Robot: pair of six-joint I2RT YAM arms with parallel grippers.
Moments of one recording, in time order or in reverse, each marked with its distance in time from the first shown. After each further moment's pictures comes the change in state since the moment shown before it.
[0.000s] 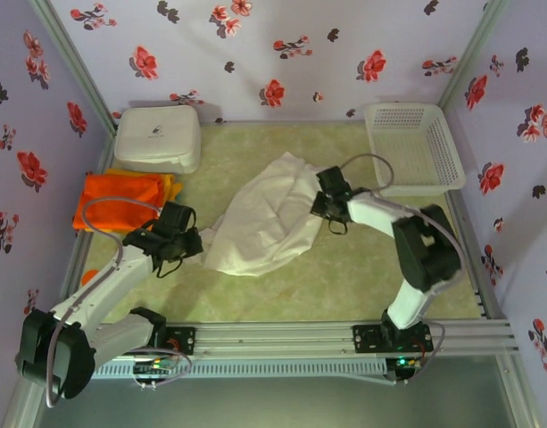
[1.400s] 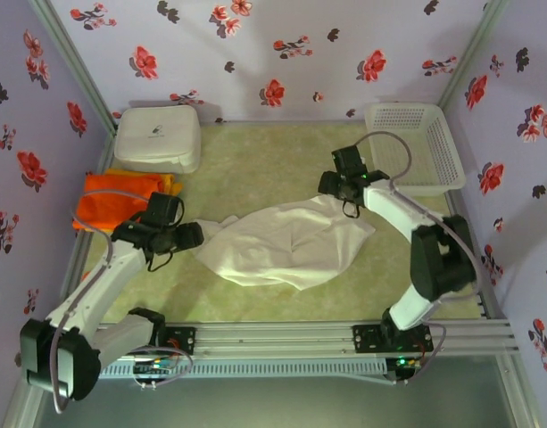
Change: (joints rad) left arm 0.093 -0.037 0.076 -0.126 0.055 0.105; right arm -0.102 0.028 0.245 -0.166 0.039 -0.200
